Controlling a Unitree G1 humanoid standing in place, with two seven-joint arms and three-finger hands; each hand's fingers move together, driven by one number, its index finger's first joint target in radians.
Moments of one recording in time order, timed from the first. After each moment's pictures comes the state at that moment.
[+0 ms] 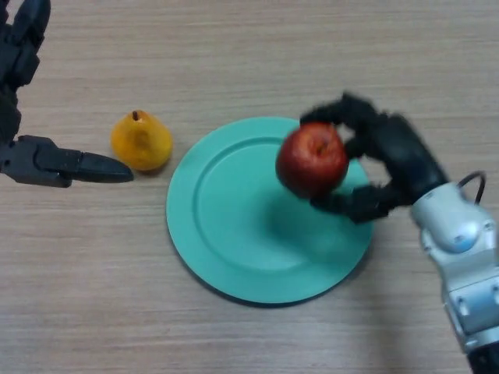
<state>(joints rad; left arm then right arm) -0.25 0.43 0.26 -0.42 -0.42 0.29 -0.10 -0.41 -0.18 0.14 0.19 -0.38 0.13 0.15</state>
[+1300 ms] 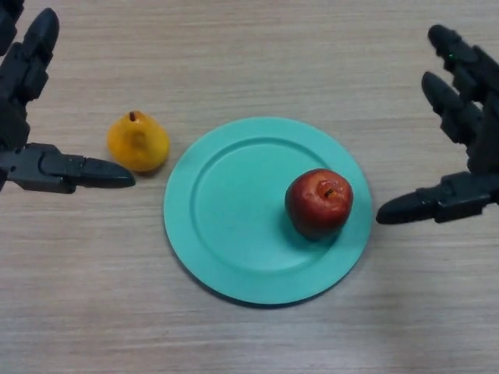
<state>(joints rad) -0.23 0.42 0.26 -0.39 -0.45 0.30 -0.10 -0.24 -0.30 -0.11 -0.46 0.22 0.51 0.17</state>
